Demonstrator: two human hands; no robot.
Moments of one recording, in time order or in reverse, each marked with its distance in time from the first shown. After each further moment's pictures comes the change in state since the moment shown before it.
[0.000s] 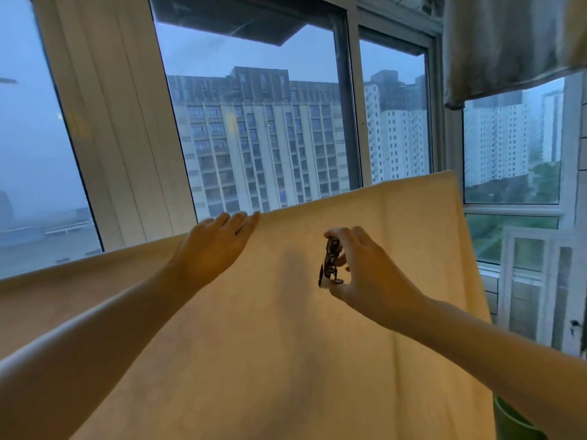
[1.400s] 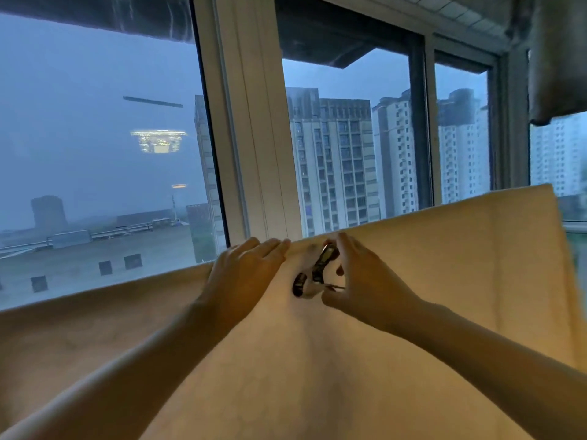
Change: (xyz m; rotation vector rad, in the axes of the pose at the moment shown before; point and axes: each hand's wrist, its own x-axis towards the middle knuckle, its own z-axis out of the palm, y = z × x) left_hand -0.199 -0.122 -0.085 -0.218 0.122 -0.147; right_hand 0.030 -0.248 0.099 0.084 -0.060 -0.083
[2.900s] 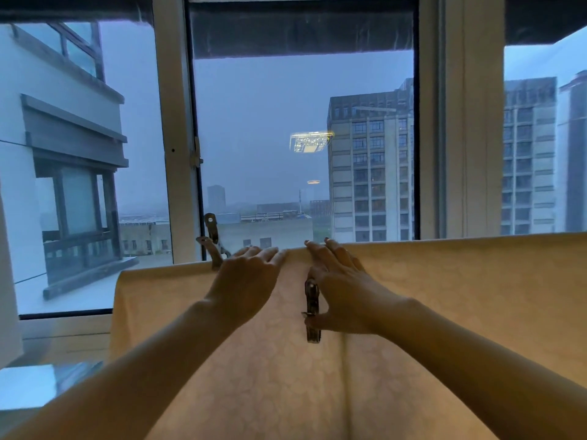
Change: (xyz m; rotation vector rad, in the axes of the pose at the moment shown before) left_hand -0.278 -0.175 -0.242 0.378 -0.408 -0.374; right_hand 0.007 -0.335 0.157 -0.182 -0.347 -0.524
